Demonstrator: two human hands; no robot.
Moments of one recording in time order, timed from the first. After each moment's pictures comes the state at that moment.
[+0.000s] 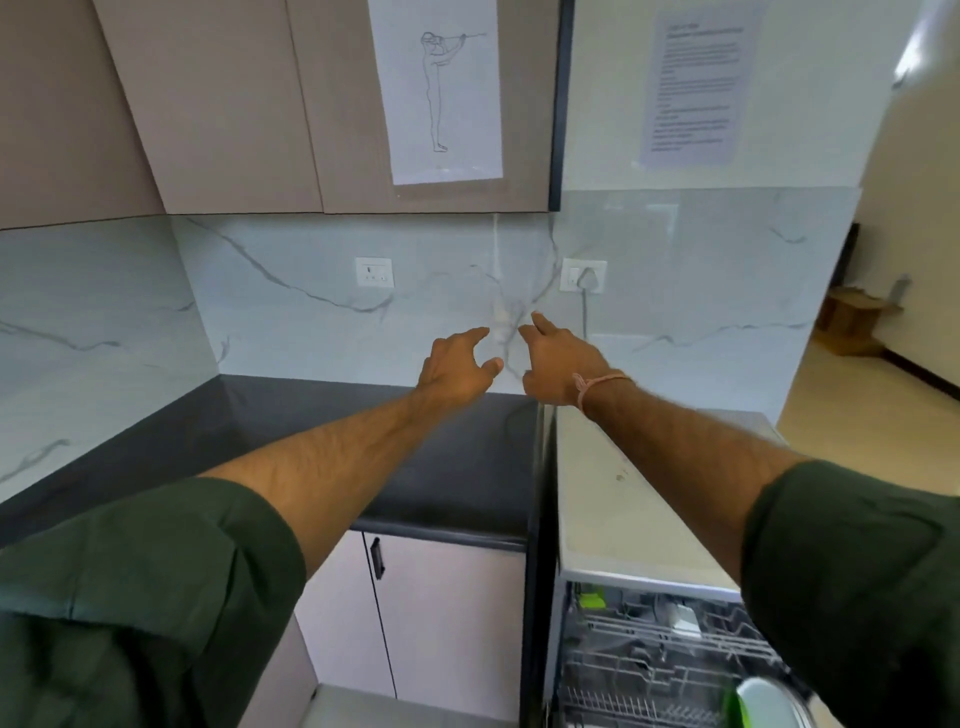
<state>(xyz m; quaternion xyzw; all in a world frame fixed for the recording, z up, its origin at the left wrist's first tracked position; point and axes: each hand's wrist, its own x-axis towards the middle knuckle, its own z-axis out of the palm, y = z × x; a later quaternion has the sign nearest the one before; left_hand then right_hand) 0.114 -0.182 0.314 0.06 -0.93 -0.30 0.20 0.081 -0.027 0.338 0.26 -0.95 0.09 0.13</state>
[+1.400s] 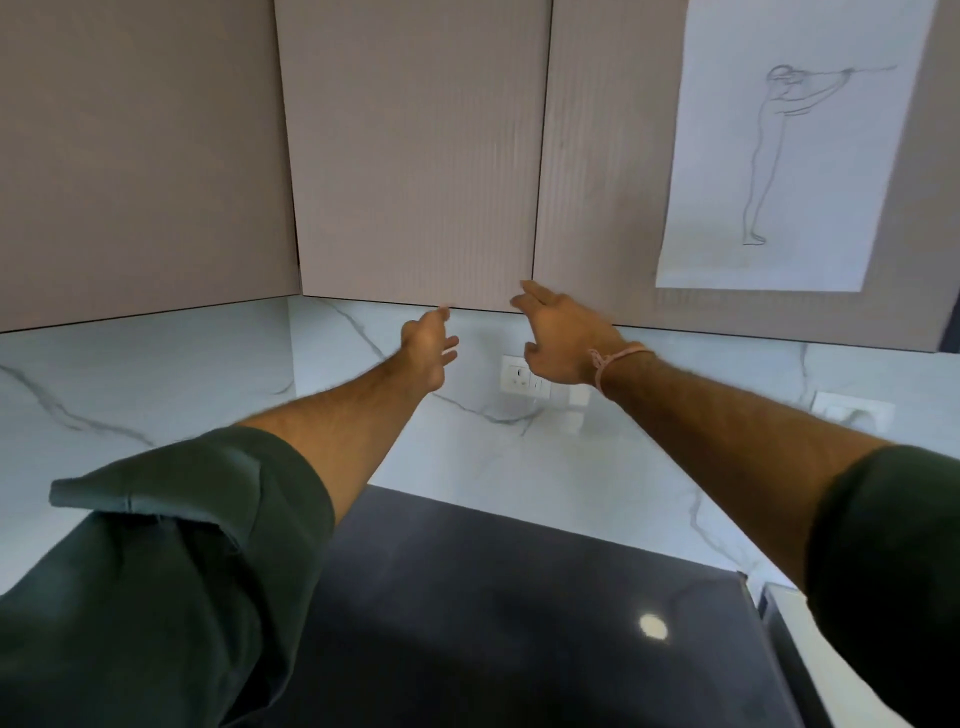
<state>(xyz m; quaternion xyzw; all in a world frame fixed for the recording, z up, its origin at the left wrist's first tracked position) -0.107 -0.663 0.436 0.18 -0.55 -0.77 0.28 -0.111 -0.470 0.474 0.40 -0.88 0.04 0.25</state>
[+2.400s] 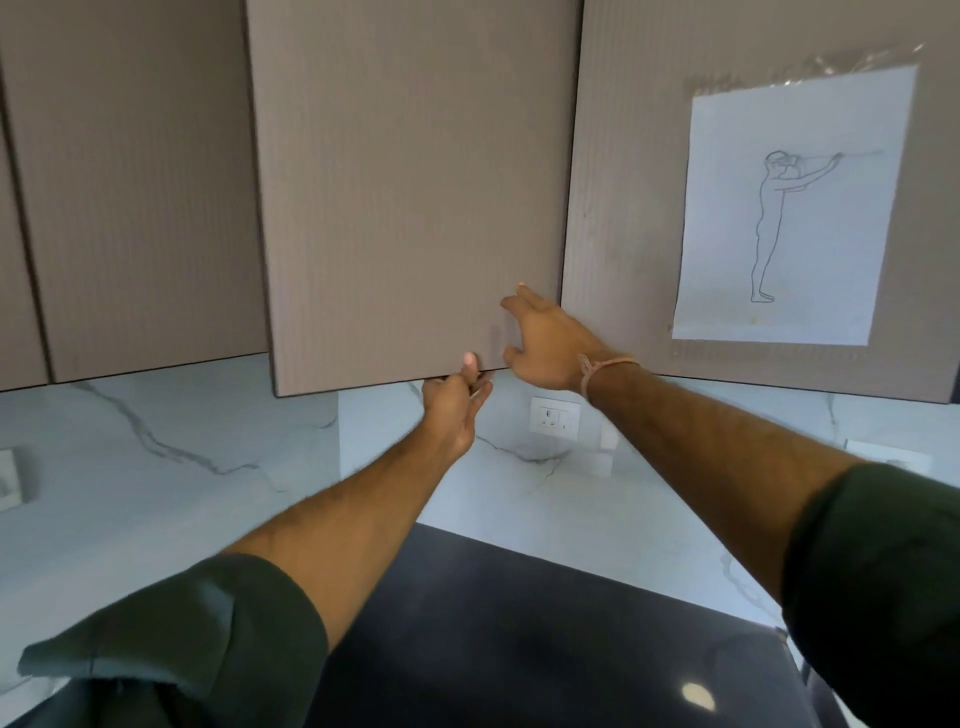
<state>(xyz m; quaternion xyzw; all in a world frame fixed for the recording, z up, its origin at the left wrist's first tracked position) -0.030 -0.627 0.429 0.04 -0.45 -0.82 0.35 -0.053 -0.488 0.517 0.46 -0.83 0.16 0.25</state>
